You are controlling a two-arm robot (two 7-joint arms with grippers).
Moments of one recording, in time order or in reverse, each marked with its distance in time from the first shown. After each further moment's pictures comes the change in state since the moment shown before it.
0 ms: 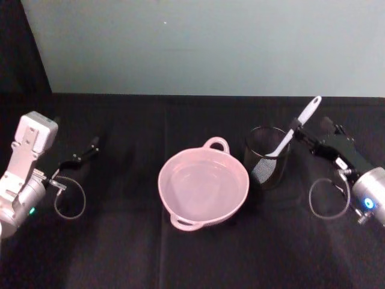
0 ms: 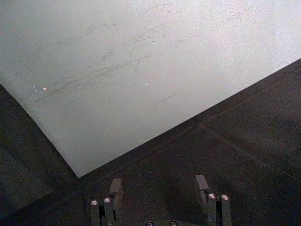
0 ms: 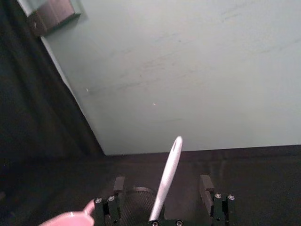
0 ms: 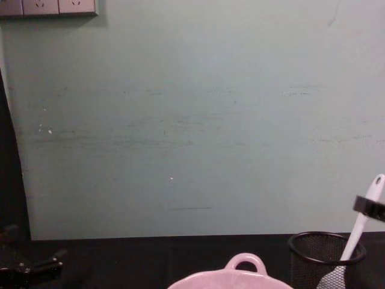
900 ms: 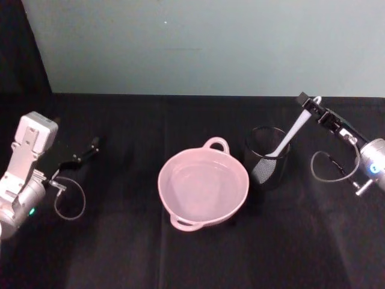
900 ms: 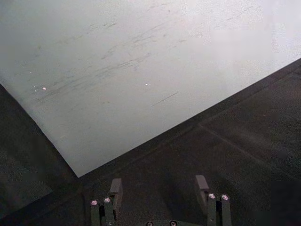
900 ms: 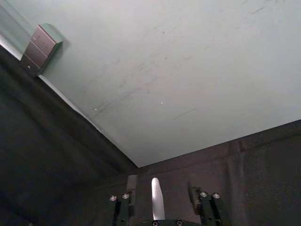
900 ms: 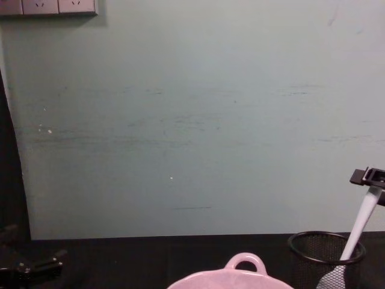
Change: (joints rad) left arm 0.000 0.000 0.000 0.000 0.000 0.000 0.000; right arm 0.163 -0.052 0.047 0.138 0.299 0.245 0.054
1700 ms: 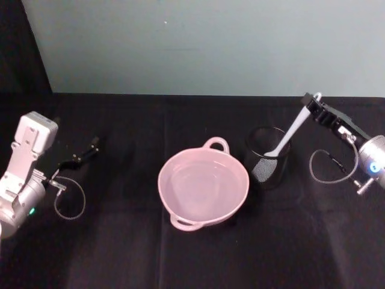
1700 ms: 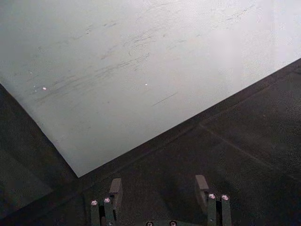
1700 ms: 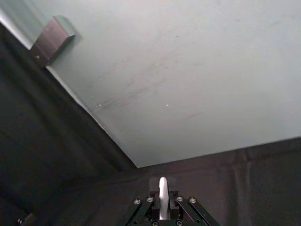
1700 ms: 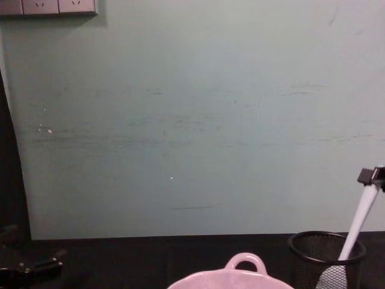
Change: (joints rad) left arm 0.000 0.000 0.000 0.000 0.000 0.000 0.000; right arm -0.016 0.064 -0.060 -0.084 -0.002 -0.048 -0.045
